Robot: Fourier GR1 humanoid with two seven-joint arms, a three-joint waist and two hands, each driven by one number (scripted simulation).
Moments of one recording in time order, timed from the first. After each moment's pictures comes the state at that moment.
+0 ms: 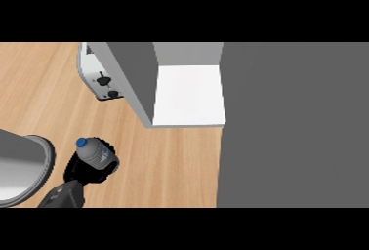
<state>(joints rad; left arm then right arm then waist) -0.40 0.20 0.33 -0.30 0.13 -0.59 -0.66 0.62 -0.03 0.15 -2.19 -0.28 0.36 -0.14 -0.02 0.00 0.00</state>
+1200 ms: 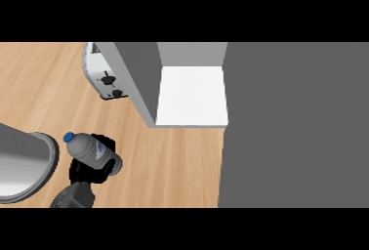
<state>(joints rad) -0.27 0.08 0.34 -0.67 0.35 -0.55 -0.48 0.58 -0.02 0.18 -2.12 -0.23 0.34 -0.17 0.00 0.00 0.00</state>
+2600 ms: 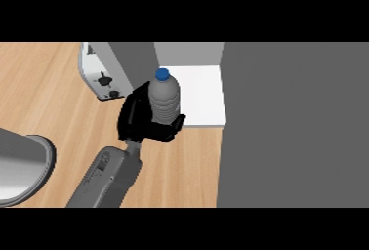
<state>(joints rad) -0.43 0.00 -0.22 -1.24 0.46 0.21 -0.19 0.58 -0.03 0.21 -2.13 -0.26 0.32 -0.14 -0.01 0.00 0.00</state>
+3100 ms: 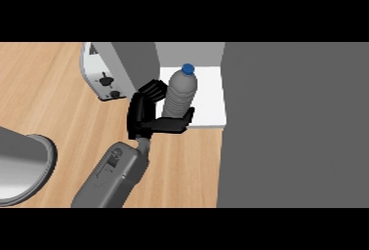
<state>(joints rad) -0.49 0.01 -0.29 -1.17 0.36 0.47 -0.21 0.55 -0.04 0.20 -2.12 -0.29 0.32 -0.13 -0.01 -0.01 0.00</state>
